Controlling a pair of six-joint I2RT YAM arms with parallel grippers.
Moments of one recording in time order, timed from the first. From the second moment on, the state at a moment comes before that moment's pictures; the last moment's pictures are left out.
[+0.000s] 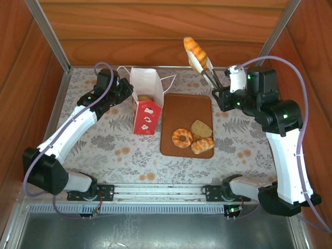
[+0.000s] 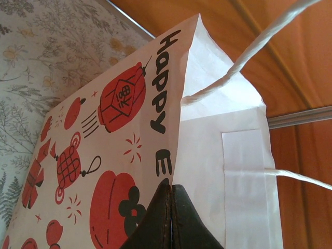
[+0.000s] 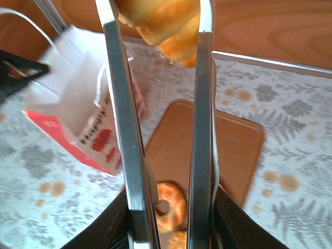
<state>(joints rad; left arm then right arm) -0.42 1.38 1.23 -0.39 0.08 -0.94 0.40 1.19 1.83 -1.25 -0.14 0.09</state>
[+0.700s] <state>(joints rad) -0.42 1.38 1.19 -0.29 0.14 -0.97 0.74 1.42 1.71 -0.94 -0.23 0.53</state>
